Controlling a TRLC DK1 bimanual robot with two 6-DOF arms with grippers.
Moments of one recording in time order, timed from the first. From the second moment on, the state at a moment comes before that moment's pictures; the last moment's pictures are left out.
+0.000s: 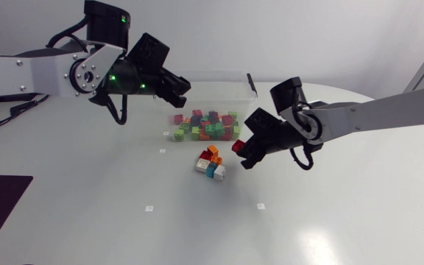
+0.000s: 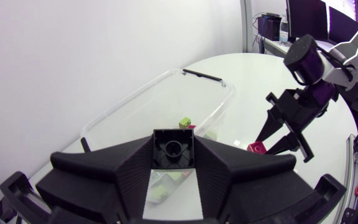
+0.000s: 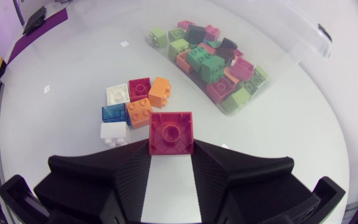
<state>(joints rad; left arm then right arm) -0.38 1.70 1.27 -0.06 0.25 0.36 0.36 1.81 1.01 -0.12 -0.27 -0.45</state>
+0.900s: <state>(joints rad) -0.31 2.10 1.69 -0.14 0.17 0.28 0.35 1.61 1.20 -0.33 -0.28 -0.38</state>
